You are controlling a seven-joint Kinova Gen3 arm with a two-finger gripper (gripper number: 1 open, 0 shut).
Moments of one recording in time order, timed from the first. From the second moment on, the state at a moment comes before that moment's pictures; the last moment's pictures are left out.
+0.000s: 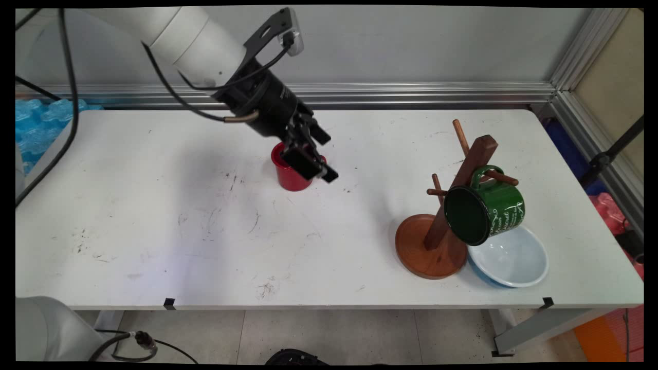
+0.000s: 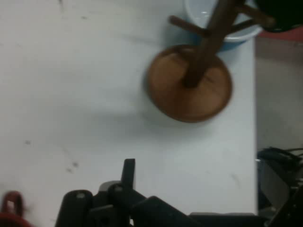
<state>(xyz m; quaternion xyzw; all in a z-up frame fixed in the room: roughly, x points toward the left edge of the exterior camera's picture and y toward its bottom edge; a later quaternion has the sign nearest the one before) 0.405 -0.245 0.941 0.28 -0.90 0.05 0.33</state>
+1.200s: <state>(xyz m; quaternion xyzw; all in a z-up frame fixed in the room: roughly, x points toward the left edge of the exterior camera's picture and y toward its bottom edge) 0.303 -0.168 0.932 0.38 -0.84 -0.01 0.37</state>
